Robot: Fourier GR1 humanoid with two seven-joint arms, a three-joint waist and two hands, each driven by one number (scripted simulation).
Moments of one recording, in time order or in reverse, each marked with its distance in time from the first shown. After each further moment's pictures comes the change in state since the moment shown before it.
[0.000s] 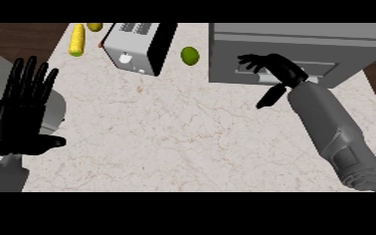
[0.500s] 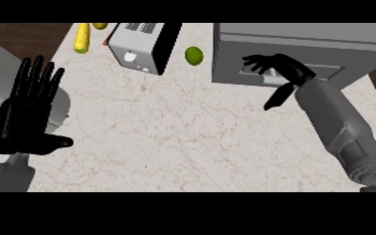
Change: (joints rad) left arm -0.010 -0.020 -0.014 -0.001 -0.035 0.000 -0.010; right arm -0.047 -0.038 -0.016 0.110 0.008 0.040 -0.094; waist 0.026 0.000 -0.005
